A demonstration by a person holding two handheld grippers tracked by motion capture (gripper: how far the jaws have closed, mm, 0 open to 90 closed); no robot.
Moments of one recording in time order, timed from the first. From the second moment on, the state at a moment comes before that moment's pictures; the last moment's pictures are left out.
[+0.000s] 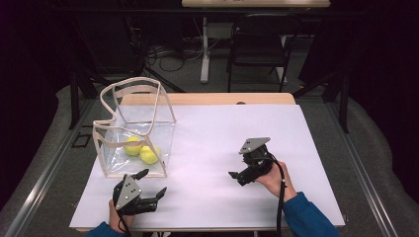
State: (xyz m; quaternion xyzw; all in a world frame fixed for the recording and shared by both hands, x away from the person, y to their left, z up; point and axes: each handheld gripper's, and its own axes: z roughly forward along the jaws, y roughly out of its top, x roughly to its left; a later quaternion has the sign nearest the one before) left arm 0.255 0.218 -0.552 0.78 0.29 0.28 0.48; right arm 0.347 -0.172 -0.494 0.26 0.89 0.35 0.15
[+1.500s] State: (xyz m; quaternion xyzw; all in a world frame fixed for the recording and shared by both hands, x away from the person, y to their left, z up) left arm 0.256 0.217 -0.554 0.78 0.30 0.28 0.48; right arm 0.284 -0.262 -0.552 0.32 0.84 0.39 0.21
